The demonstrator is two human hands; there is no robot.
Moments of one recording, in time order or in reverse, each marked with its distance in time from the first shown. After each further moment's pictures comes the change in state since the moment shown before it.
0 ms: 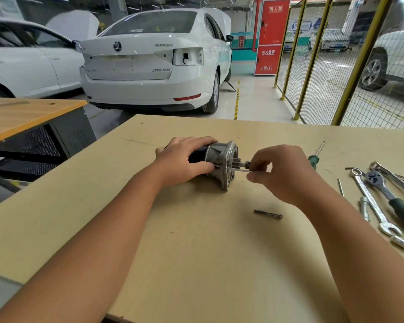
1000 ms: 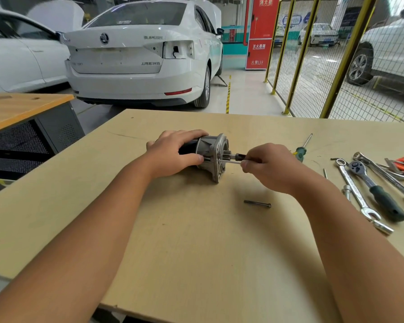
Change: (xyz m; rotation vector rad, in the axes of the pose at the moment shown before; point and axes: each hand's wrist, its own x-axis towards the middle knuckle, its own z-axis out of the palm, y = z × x) left_hand 0.003 -0.004 0.000 -0.023 -0.014 0.014; right_hand 0.000 0.008 -0.002 0.031 -0.178 0.101
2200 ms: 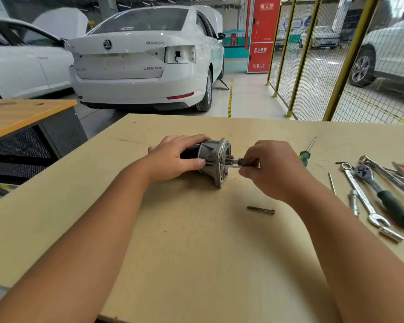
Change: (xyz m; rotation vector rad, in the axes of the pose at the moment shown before) left_hand 0.003 -0.005 -0.007 -0.006 -0.085 0.027; right_hand 0.004 -0.005 0.007 -0.126 0.190 -0.128
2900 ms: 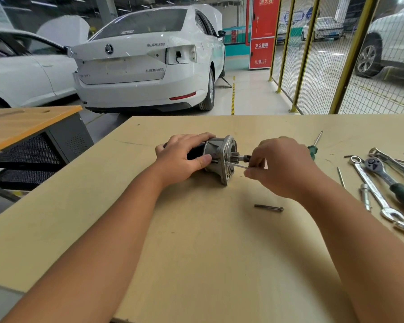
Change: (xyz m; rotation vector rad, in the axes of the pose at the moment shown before) left_hand 0.003 0.002 0.016 0.020 0.127 -0.008; right_hand -0.005 -0.003 -0.004 -0.130 -0.039 0.031
